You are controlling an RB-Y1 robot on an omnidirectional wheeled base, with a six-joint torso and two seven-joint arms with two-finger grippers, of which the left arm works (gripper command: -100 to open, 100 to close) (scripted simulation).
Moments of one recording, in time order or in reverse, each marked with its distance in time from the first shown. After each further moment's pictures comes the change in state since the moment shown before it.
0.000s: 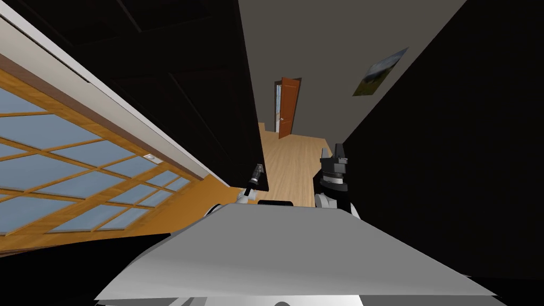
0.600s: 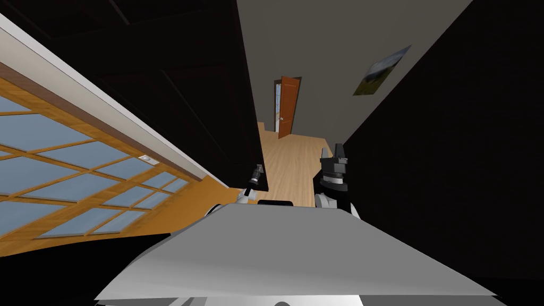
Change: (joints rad) arm 0.001 -0.002 0.001 0.000 0.000 0.000 -0.002
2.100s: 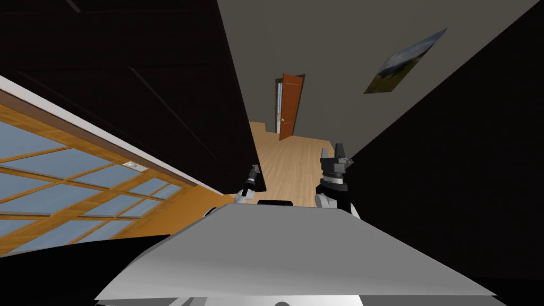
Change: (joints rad) arm 0.036 0.017 0.073 -0.051 0.045 0.038 -0.033
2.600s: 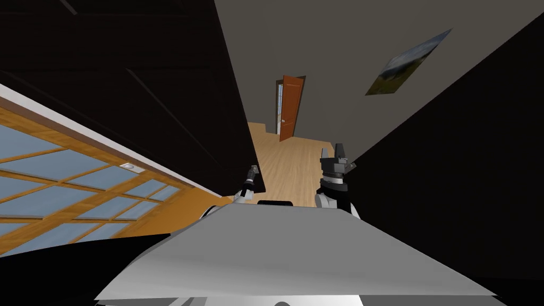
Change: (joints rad) arm -0.027 0.013 0.026 0.077 0.016 -0.041 0.001
